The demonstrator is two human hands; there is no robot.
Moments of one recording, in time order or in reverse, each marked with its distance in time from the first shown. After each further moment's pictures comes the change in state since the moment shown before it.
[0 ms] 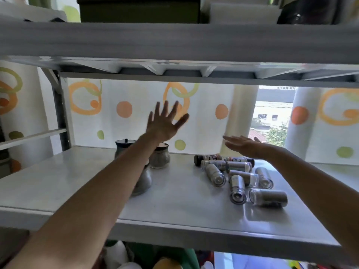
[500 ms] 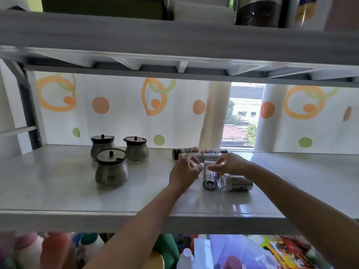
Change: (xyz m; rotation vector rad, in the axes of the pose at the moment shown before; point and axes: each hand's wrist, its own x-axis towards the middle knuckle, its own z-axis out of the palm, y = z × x) left_hand -0.097 0.099 0.115 -0.738 -0.121 -0.068; right_hand -0.063 0.014 0.045 0.329 0.024 0.132
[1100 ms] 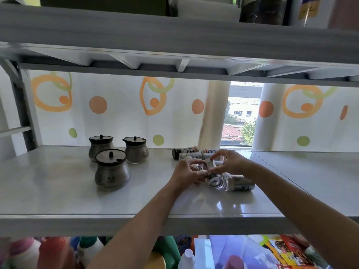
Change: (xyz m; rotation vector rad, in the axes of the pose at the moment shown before) left_hand 0.001 -0.012 -0.006 -0.374 -0.233 -0.015; right_hand -0.005 -0.009 0.002 0.147 0.051 -0.028
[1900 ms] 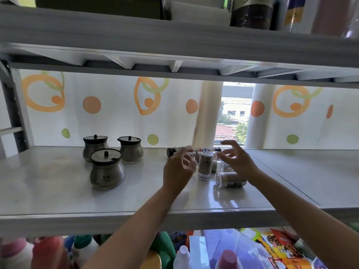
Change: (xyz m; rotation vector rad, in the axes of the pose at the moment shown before) left_hand -0.012 0.007 0.005 0.420 0.447 0.397; right_hand -0.020 0.026 -0.006 0.112 0.341 -0.100
